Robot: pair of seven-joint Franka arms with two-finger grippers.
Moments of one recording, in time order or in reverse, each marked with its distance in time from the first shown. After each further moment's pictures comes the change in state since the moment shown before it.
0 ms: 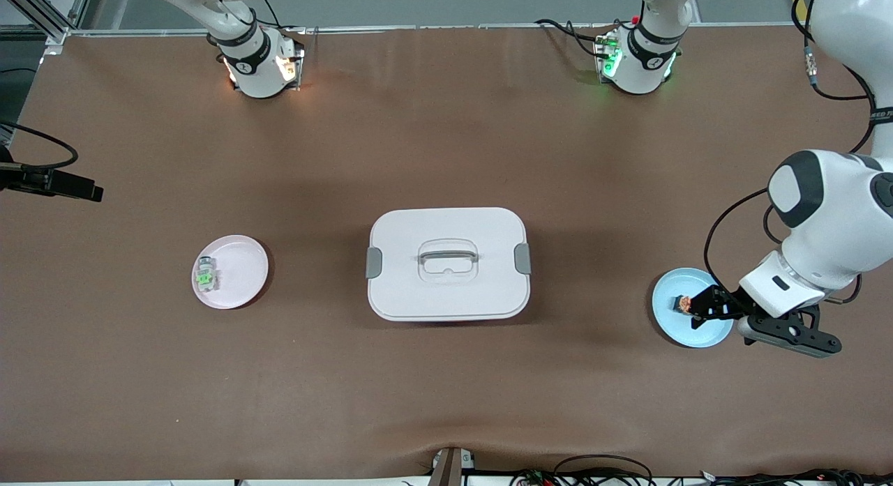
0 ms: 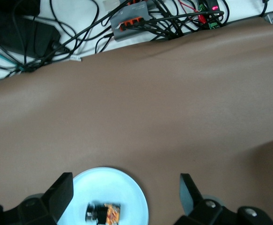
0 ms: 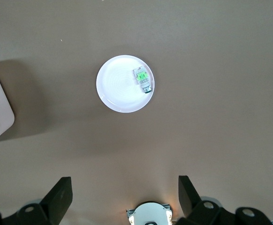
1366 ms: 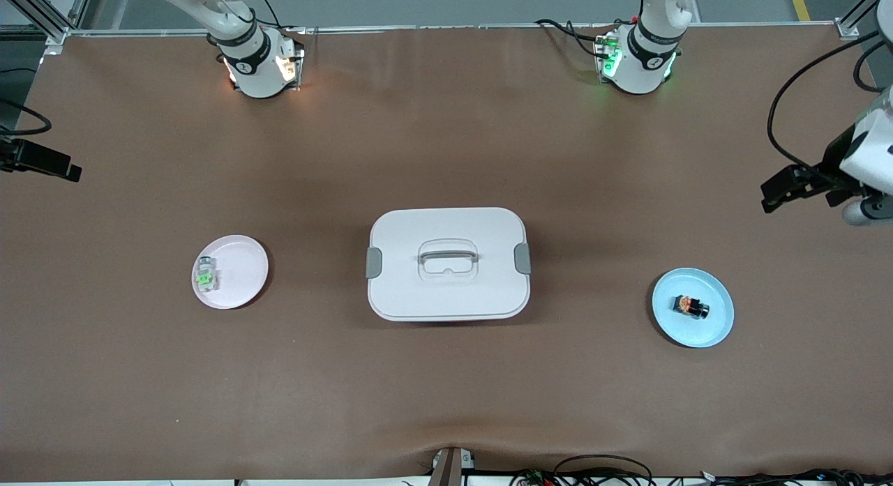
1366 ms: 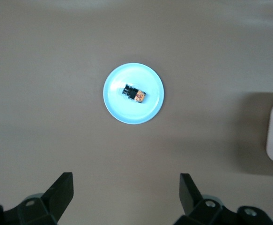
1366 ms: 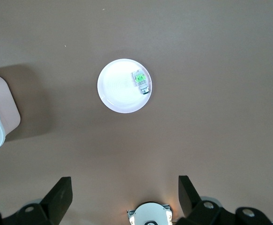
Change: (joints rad) left arm -0.420 -0.421 0.500 -0.008 -0.077 -0.614 -0.252; right arm -0.010 -0.066 -0.001 -0.003 0.001 -0.012 0.000
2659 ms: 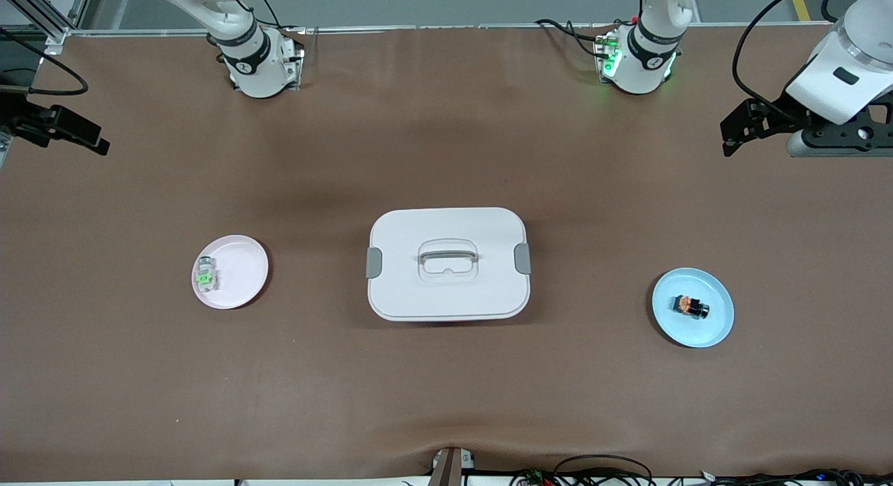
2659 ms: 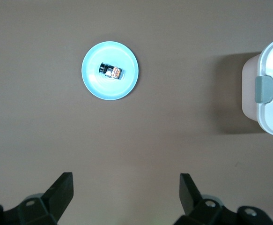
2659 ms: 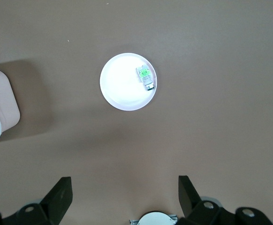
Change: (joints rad) left arm 0.096 -0.124 -0.208 -0.057 -0.012 -0.102 0.013; right arm -0.001 -0.387 0.002 -0.620 0.015 0.323 0.000
